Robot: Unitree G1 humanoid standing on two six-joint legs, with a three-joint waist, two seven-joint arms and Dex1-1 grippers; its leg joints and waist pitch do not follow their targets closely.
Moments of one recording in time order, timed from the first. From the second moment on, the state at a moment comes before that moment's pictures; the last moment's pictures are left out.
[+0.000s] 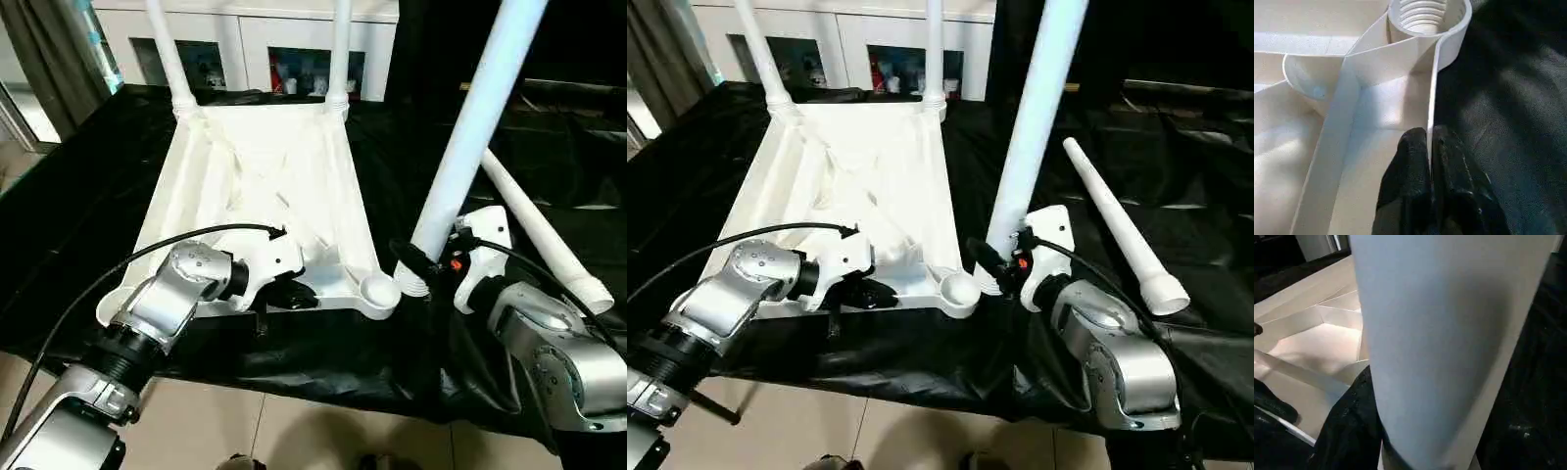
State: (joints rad) left arm -0.59 0.45 -0.42 0.37 -0.02 0.23 -1.12; right arm -0.20 -0.32 -0.03 -0.20 0.36 0.63 0.43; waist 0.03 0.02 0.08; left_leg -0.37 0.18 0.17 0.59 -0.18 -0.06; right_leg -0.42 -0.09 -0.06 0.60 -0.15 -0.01
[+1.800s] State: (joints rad) left arm -0.69 0.30 -0.39 0.57 0.00 0.17 -1.07; right arm -0.23 -0.31 -0.01 -0.19 0.36 0.63 0.44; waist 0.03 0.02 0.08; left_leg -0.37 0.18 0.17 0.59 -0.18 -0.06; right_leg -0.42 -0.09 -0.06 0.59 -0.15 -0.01
